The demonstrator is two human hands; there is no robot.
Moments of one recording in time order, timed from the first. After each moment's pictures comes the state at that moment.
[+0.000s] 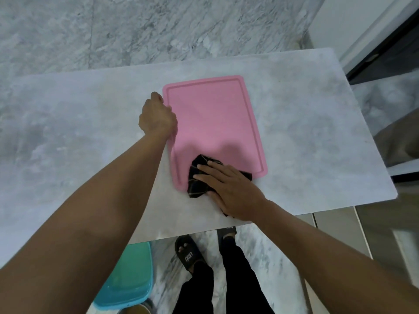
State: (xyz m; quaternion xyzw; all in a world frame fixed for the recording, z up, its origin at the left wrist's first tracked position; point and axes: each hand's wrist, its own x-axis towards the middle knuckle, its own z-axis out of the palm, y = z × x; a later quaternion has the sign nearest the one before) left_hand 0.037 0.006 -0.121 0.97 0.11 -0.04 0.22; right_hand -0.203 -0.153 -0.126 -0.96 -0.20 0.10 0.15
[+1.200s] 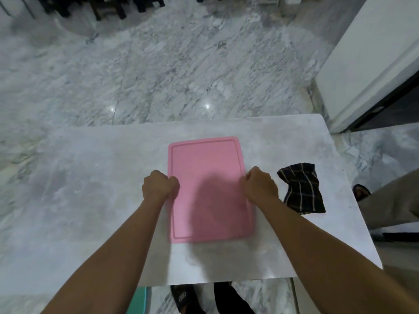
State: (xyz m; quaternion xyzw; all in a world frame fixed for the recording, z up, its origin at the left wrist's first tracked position) left_hand -0.009 -0.003 -0.076 0.93 0.21 -0.21 0.23; right_hand -0.076 -0.262 -0.067 -0.92 0.27 0.18 0.24
